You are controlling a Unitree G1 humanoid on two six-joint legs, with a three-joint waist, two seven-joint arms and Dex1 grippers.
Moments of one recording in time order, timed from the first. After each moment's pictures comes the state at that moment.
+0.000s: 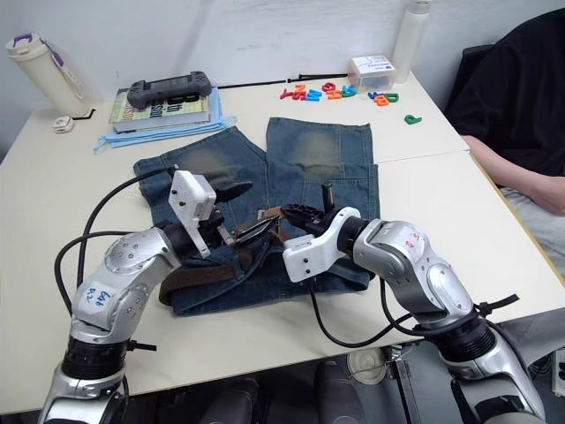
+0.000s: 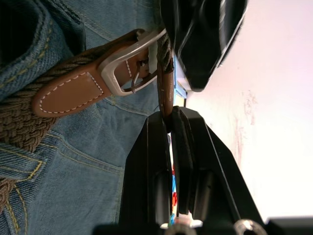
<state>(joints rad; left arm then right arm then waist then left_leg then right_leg) -0.39 0.43 -0.10 -0.43 -0.28 0.47 -0.46 -0.53 -0.61 0.31 -0.35 -0.65 -0.17 0.73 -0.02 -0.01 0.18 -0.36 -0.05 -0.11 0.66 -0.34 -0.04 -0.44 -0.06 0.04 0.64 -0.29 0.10</state>
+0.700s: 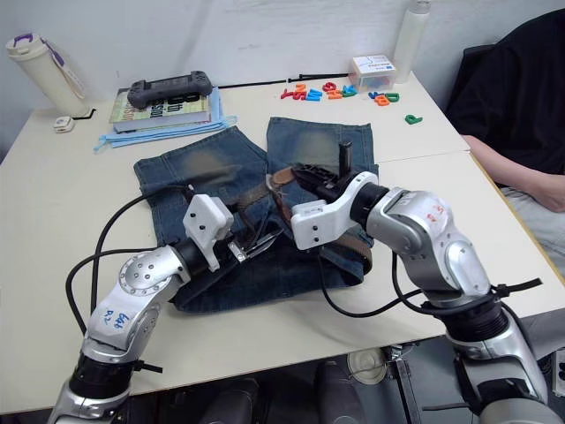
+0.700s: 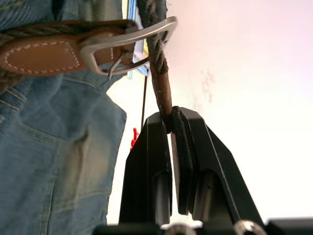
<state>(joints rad) -0.22 0.41 -0.09 -0.47 -0.24 0.44 -0.47 -0.67 -0.69 0.21 -0.32 -0.61 -0.19 0.70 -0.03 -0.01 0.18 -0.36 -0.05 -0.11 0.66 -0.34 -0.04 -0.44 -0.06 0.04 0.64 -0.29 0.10</state>
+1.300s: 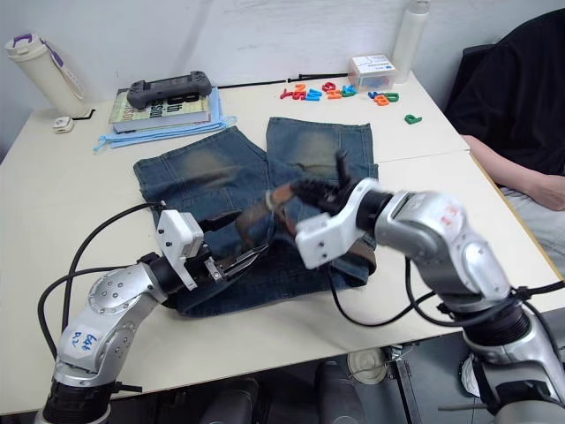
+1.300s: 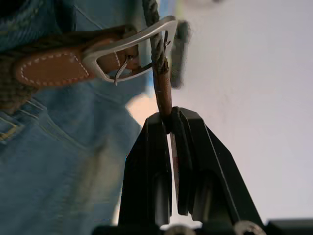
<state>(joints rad) -0.15 0.44 0.00 -0.54 -0.35 0.45 -0.54 -0.60 -0.74 0.29 -0.41 -0.56 -0.22 0.83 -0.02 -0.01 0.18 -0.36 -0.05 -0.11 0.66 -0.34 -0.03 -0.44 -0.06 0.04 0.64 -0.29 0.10</state>
